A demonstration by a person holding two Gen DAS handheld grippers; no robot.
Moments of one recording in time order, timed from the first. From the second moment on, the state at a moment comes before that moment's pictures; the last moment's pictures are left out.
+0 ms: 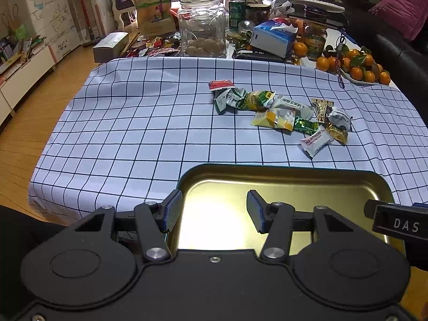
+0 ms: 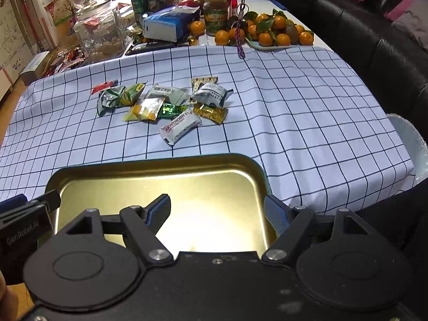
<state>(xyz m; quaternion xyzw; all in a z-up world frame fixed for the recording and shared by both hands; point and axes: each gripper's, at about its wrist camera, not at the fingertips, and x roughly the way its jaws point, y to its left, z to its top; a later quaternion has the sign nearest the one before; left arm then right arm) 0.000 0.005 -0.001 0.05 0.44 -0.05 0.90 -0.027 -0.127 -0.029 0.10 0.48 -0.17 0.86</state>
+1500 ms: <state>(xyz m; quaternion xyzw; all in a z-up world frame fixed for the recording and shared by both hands) 0.008 0.000 -0.016 0.06 0.47 -0.04 0.88 -0.024 -0.123 -0.036 0.09 0.50 -0.16 0.85</state>
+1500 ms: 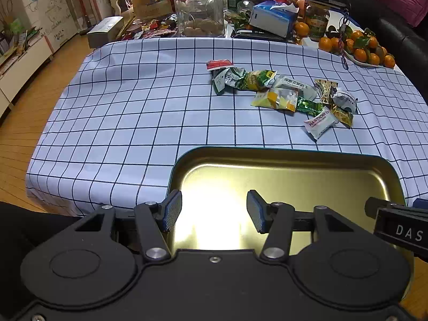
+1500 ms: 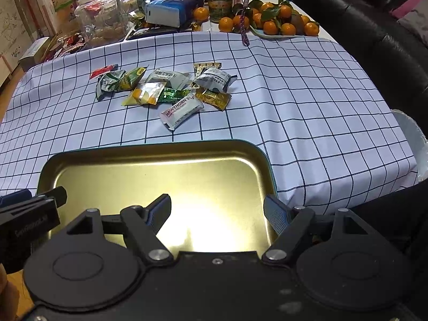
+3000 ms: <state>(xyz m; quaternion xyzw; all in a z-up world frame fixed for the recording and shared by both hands) 0.151 -0.014 0.034 0.06 0.48 -0.03 0.87 0.121 -0.213 0.007 0.15 0.54 -0.17 0.81</state>
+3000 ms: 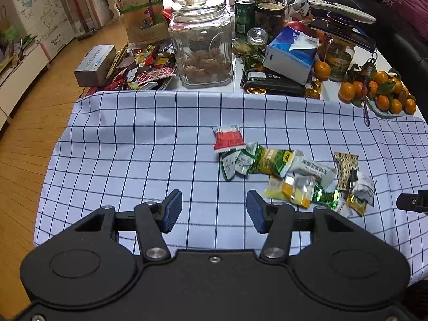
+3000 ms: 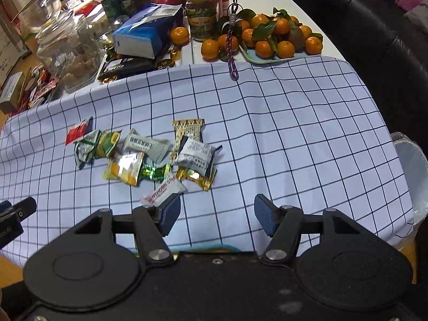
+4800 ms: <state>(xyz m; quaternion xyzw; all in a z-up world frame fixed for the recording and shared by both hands) 0.261 -0.013 -0.028 -0.03 0.57 0.00 0.82 0.215 -0.241 -0.062 0.27 0.62 -0.22 0.71</state>
